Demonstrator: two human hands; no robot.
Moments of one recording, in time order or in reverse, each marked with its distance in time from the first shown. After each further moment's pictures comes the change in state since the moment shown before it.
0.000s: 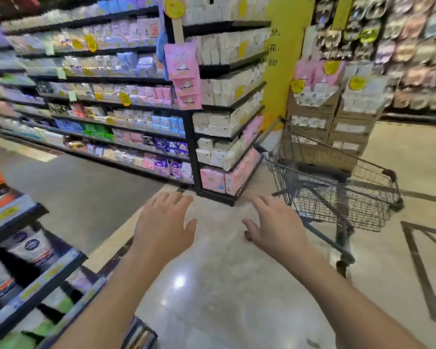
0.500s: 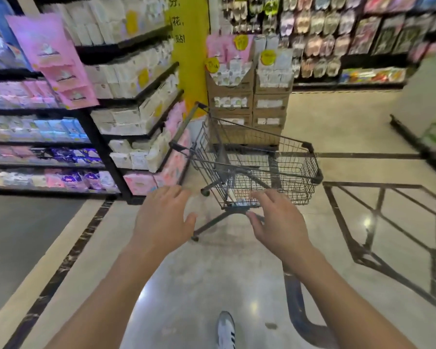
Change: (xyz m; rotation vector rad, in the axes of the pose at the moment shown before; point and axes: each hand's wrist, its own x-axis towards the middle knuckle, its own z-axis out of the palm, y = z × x) left_hand 0.190 0.173 0.115 -0.156 -0.074 0.354; right_hand 0.036 0.227 0.016 -0.048 0.101 0.370
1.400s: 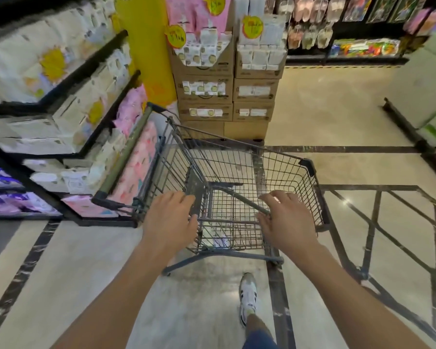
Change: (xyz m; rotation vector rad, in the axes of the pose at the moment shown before) left_hand 0.403 -0.009 0.225 -0.042 -0.227 0.016; right_hand 0.359 0.207 0.128 -0.205 -0.170 0.146
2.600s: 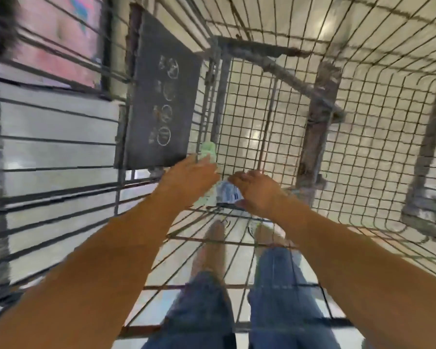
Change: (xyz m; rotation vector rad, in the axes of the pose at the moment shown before) left_hand 0.217 -0.044 0.460 0.159 -0.912 0.531; right_hand 0.201 0.049 0.506 0.150 -1.141 -0.465
